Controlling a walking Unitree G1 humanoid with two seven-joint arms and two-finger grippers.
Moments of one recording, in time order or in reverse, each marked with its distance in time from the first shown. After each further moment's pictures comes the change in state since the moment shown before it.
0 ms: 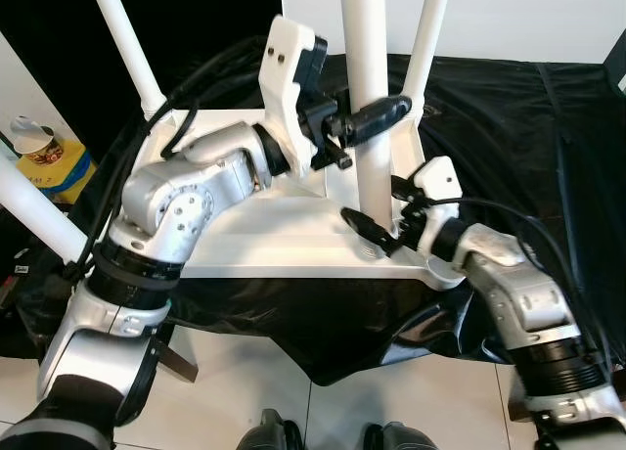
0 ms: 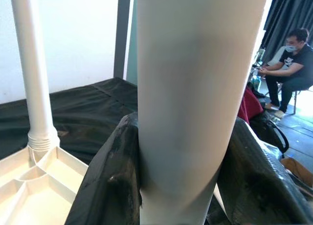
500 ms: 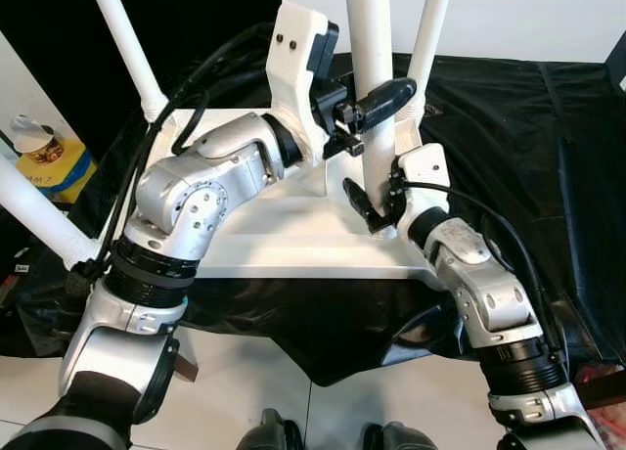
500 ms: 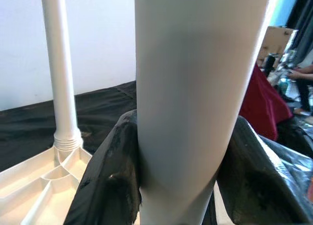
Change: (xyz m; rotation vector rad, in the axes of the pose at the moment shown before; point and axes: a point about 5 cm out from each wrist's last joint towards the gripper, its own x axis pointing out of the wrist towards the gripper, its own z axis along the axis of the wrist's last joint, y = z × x) left arm 0.011 -0.001 -0.001 0.036 -0.029 0.120; right arm 0.020 0.008 0.010 -0.045 -0.026 -0.315
